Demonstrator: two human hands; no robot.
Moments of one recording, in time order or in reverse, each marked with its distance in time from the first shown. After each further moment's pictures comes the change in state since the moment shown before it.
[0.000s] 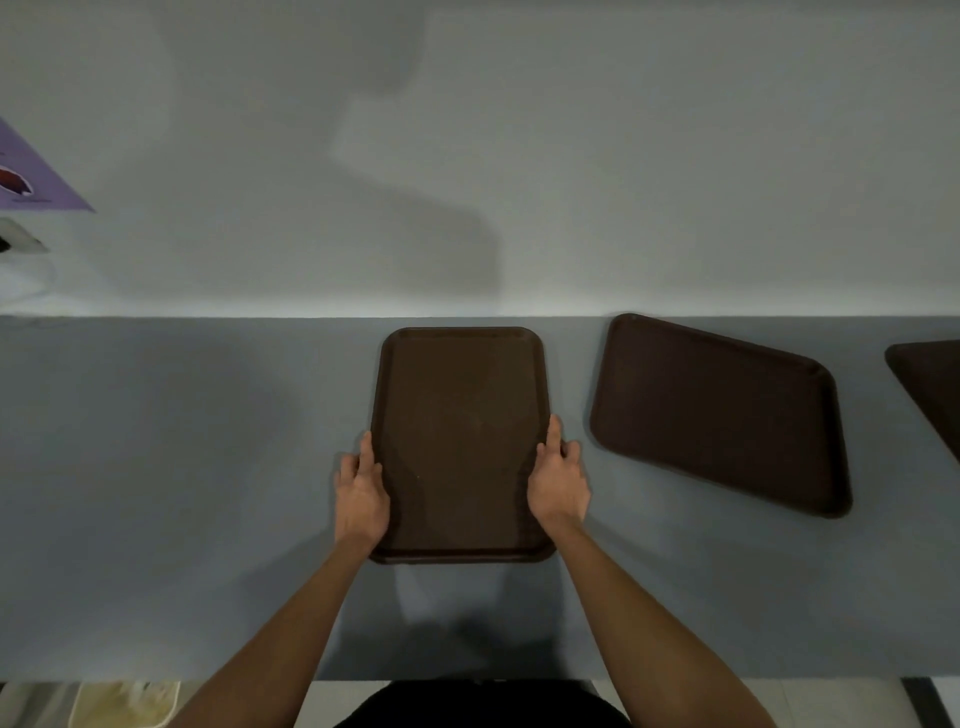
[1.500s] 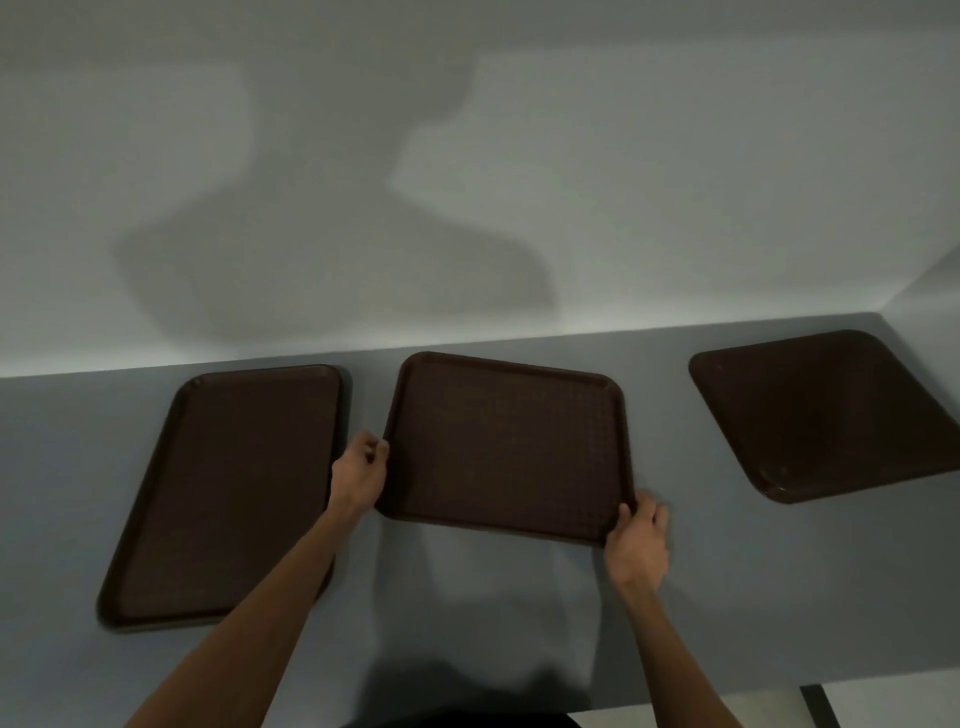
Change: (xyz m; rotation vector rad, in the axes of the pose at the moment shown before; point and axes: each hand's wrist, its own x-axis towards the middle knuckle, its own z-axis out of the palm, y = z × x) left_hand -0.030 0.341 0.140 -0.213 -0.253 -0.096; right_hand 0.091 0.393 -0.187 0.178 0.299 0.299
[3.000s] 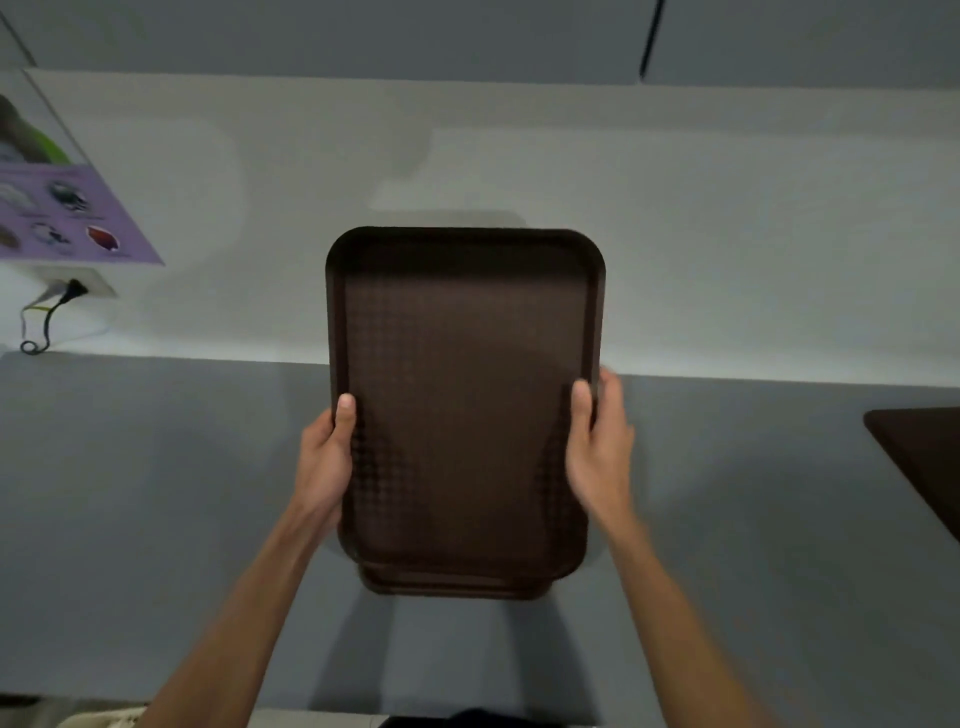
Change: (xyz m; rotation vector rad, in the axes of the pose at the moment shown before) left_hand -0.054 -0.134 -0.350 -0.880 0.210 0.134; right_hand -0.267 -0.403 0.010 0.619 -0.150 -0.573
